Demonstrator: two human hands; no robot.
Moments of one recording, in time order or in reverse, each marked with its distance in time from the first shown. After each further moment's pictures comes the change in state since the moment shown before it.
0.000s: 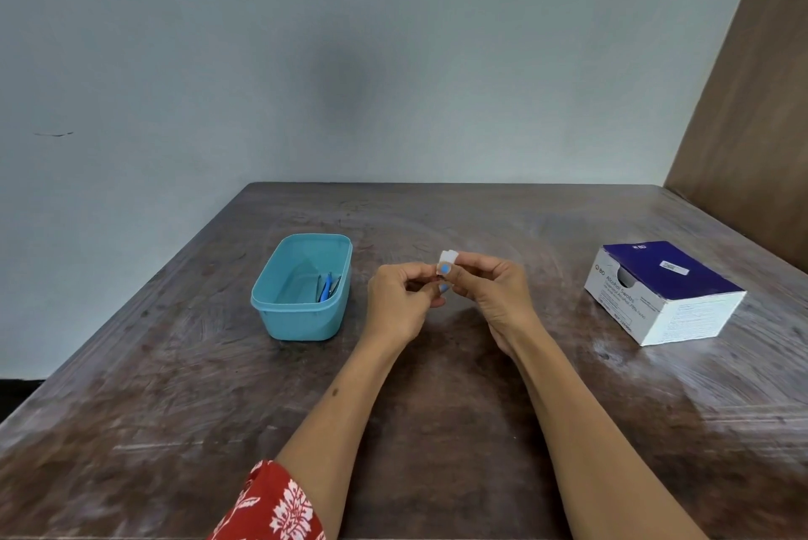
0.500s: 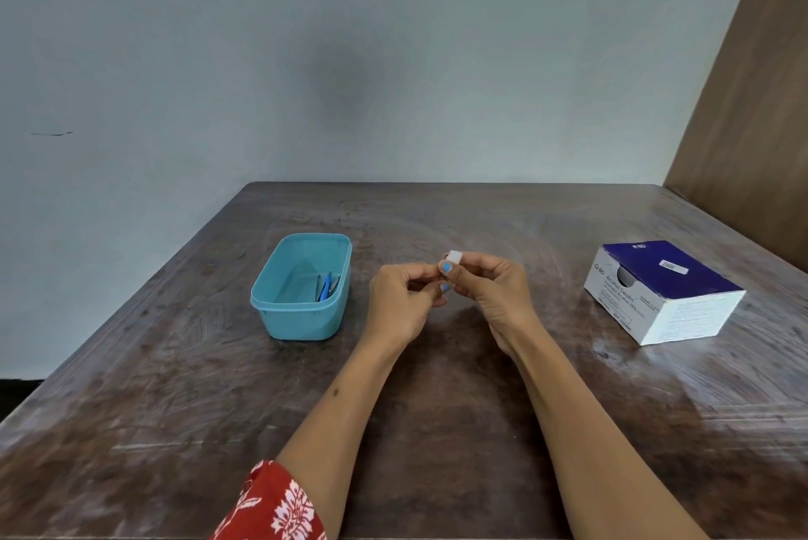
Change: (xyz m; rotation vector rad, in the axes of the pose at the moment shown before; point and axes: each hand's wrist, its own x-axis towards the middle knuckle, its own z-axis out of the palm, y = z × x) left_hand -0.001 0.001 0.000 0.051 -0.012 0.017; right_hand -0.002 -0.002 0.001 -0.042 0.018 -0.001
